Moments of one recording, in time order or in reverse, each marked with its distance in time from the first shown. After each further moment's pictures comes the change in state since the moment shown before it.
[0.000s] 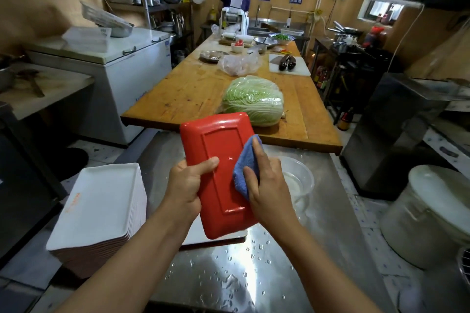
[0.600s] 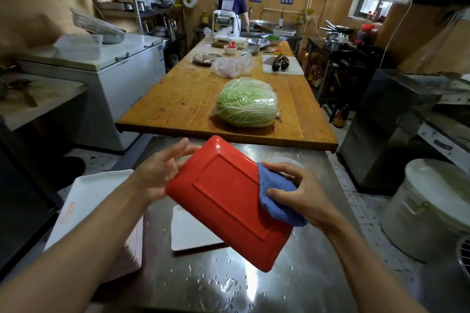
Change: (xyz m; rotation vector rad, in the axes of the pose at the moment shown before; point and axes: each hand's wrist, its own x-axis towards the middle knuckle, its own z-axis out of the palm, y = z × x) left_hand 0.027 0.050 -0.032 0.202 -0.453 -0.280; right_hand 0.004 0.044 -0.061 0.500 -0.235 0.033
